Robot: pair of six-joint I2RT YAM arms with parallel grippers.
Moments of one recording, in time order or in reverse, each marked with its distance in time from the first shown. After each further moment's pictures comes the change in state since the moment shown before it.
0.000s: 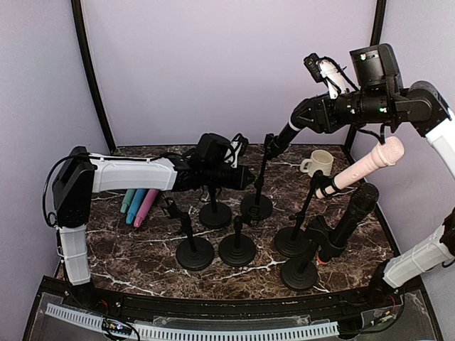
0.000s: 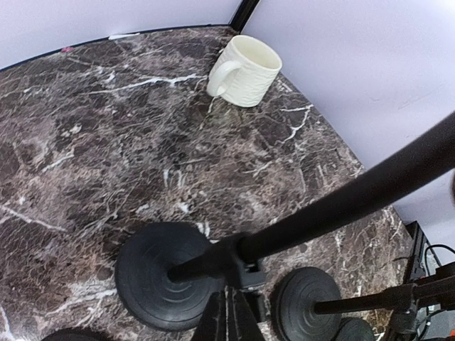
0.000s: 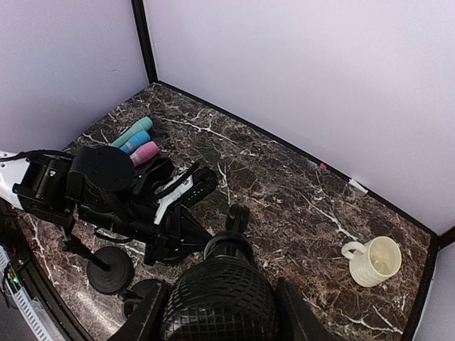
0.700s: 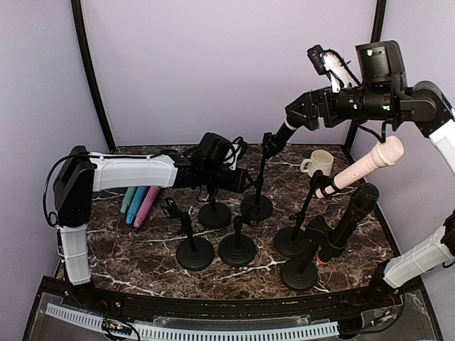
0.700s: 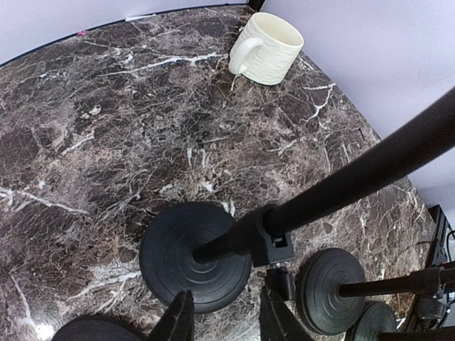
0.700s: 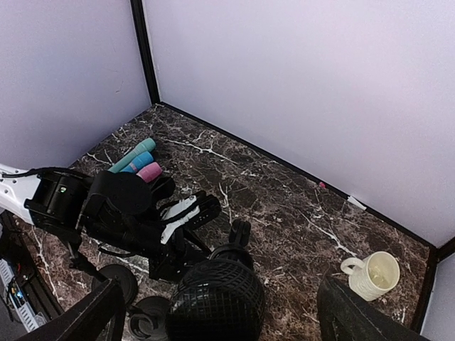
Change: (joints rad) left arm 0.007 0.013 0.048 -0.163 -0.046 0.057; right arm 0.010 -0.013 0.006 0.053 0.024 0.002
